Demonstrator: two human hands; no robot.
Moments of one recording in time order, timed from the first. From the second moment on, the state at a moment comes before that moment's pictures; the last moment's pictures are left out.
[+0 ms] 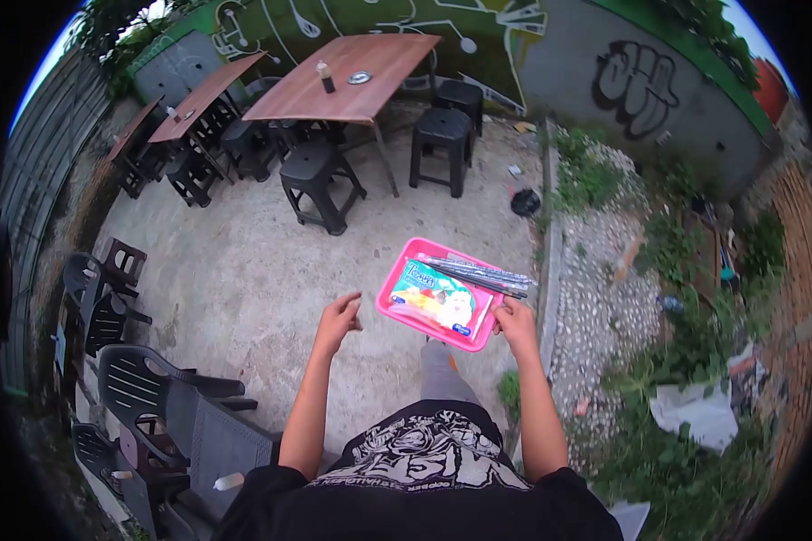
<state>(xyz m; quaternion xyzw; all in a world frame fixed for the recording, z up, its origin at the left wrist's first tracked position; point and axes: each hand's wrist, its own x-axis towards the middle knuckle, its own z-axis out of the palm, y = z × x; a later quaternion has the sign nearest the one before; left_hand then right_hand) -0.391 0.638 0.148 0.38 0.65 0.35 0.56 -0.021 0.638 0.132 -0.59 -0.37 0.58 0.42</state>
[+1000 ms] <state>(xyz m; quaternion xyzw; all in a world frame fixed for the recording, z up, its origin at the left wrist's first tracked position) -0.825 1.114 -0.033 0.16 0.85 0.31 0.39 -0.407 1.597 0.002 -0.61 -0.31 0.41 0.61</state>
